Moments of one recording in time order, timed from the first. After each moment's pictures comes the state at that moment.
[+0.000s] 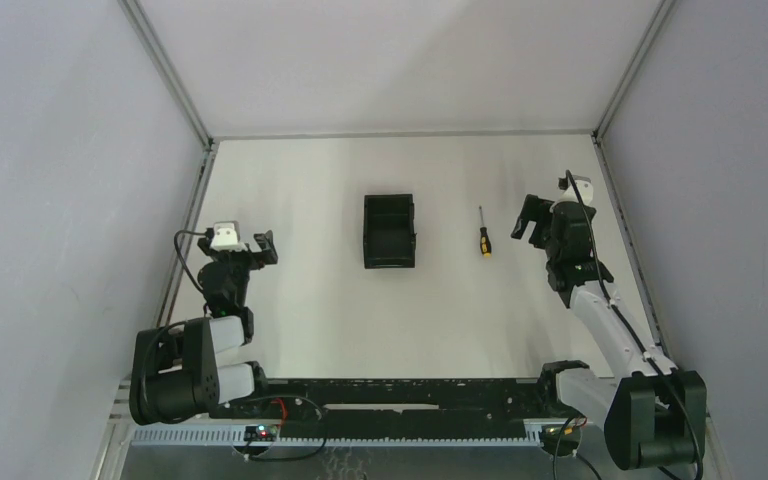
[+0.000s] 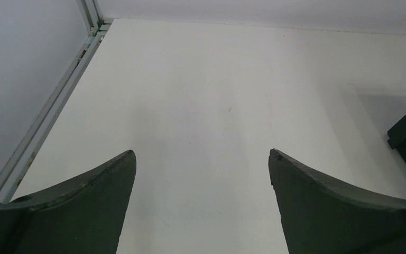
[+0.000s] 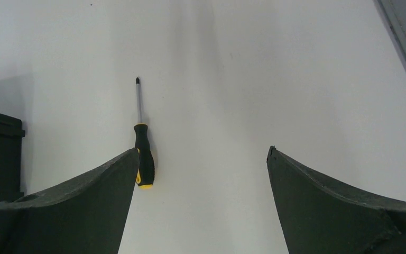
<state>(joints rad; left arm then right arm) 0.19 1.26 0.14 1.11 0.16 -0.04 0.08 1.05 0.64 -0.03 0.17 0.23</state>
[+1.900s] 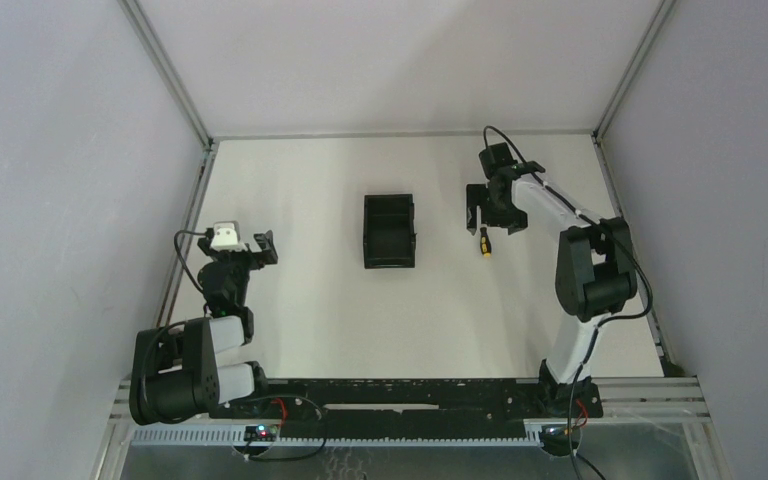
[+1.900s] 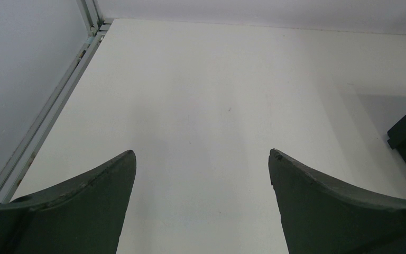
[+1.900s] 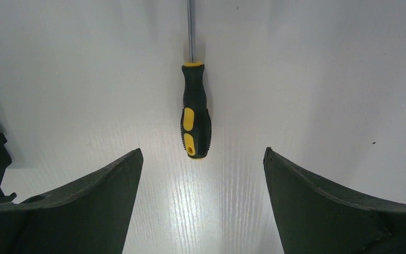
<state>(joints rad) 0.19 1.26 0.14 1.11 0.16 -0.04 0.26 1.83 1.43 -0.79 0.12 0.26</state>
